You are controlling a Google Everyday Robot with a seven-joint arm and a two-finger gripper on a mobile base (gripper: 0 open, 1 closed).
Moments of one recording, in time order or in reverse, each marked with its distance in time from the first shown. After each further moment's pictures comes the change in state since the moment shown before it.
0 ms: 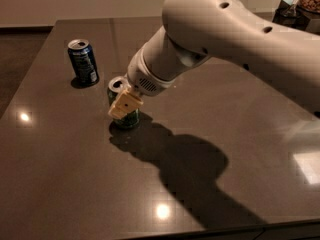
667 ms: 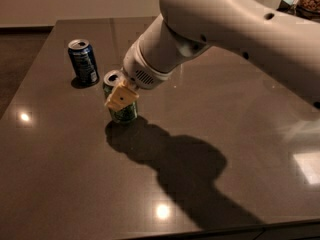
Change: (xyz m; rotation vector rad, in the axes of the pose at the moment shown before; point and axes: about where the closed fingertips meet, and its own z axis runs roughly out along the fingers) arm -0.016 0.002 -0.011 -0.020 -0.011 -0.008
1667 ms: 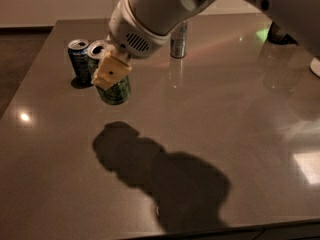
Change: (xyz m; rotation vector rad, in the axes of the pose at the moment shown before) arm -0.058 0.012 -0.058 0.011 -0.015 -0.132
